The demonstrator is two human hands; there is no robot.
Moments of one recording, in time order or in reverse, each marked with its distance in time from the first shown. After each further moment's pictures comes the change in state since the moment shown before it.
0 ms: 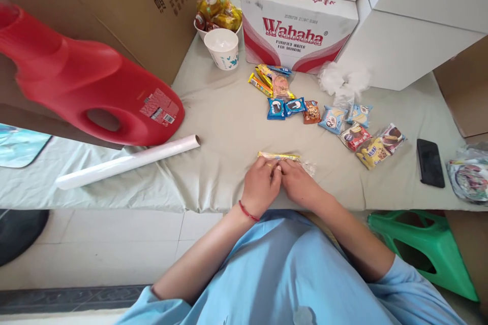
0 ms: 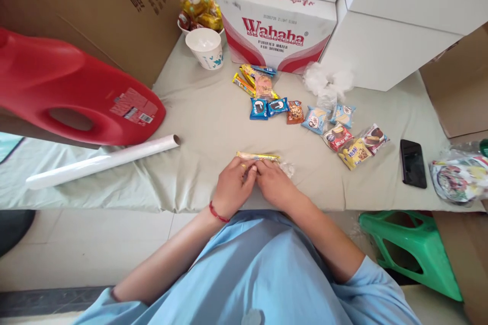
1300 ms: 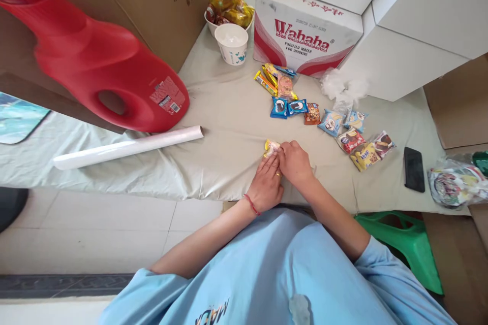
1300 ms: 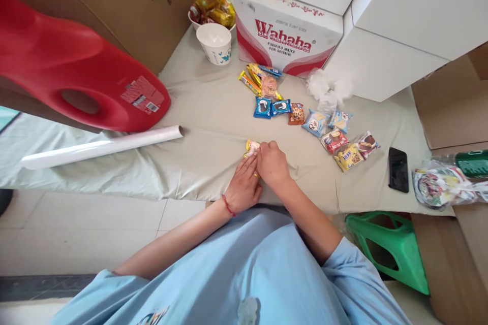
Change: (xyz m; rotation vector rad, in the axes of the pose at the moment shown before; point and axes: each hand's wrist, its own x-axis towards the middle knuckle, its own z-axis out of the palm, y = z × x) left_hand -0.026 -0.038 0.054 0.134 -0.010 0.362; right_hand 0.047 -0.019 -0.028 -0.141 -0.016 0.614
